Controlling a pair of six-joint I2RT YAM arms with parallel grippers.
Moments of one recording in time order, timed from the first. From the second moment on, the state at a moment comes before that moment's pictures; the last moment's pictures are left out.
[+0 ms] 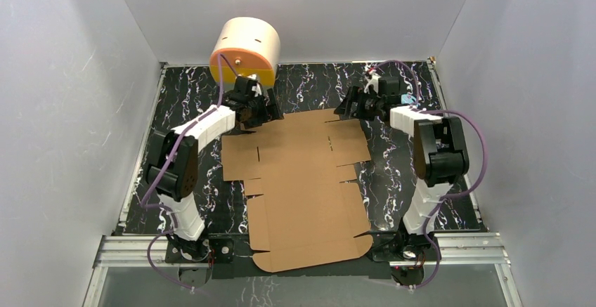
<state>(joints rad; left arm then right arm) -0.38 1.79 1.27 -0.31 0.11 -0.56 0.18 1.85 1.14 0.05 -0.52 0.33</state>
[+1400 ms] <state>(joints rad) -0.38 2.06 1.42 -0.26 0.20 -0.53 0.15 2.12 1.32 0.10 -0.72 0.47</state>
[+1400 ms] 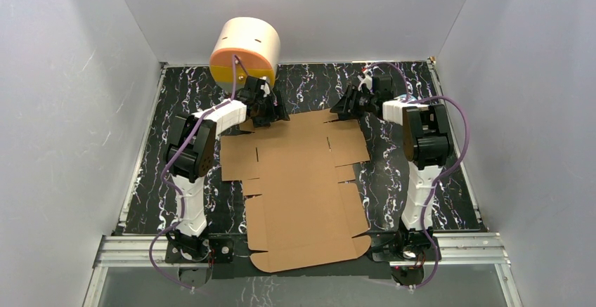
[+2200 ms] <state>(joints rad) -0.37 2.06 1.42 -0.24 0.20 -0.55 0.38 1.99 1.40 -0.10 -0.29 0.32</state>
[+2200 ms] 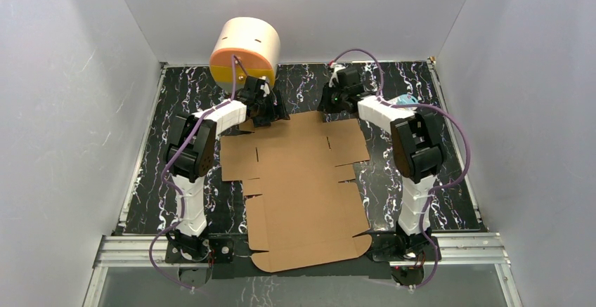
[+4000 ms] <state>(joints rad) 0.00 1.41 0.88 -0.32 0.28 -0.62 0.57 1.67 1.02 -0.10 -0.13 0.24</state>
